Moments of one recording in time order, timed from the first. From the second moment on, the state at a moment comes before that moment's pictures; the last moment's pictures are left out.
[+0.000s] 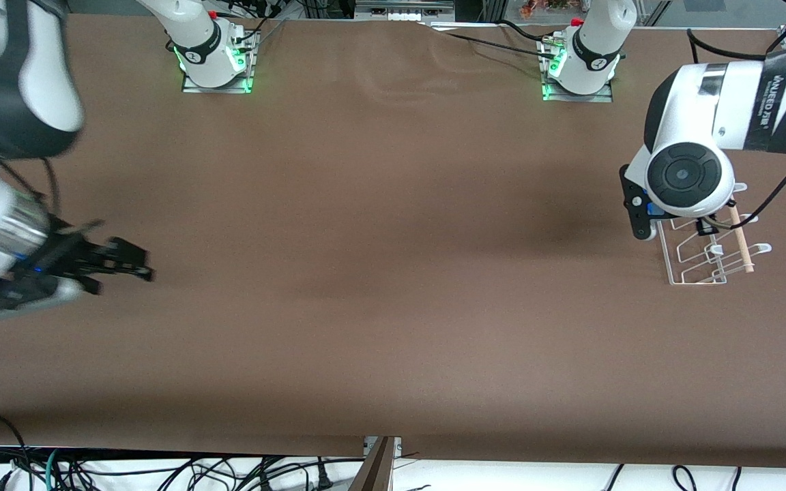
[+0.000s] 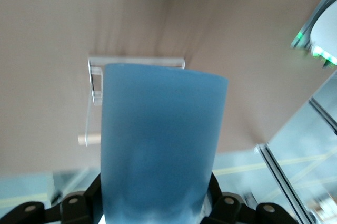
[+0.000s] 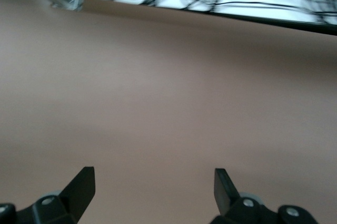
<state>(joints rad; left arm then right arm) -0.19 0.31 -0.06 -1.55 0.62 1.31 1.14 0.04 0.36 0.01 -1.32 0.16 1.85 -0.14</state>
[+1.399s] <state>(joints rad) -0.06 0.61 0.00 -1.55 0.80 1.07 0.45 -0.03 0.13 0.00 -1.41 -0.04 1.50 -0.08</state>
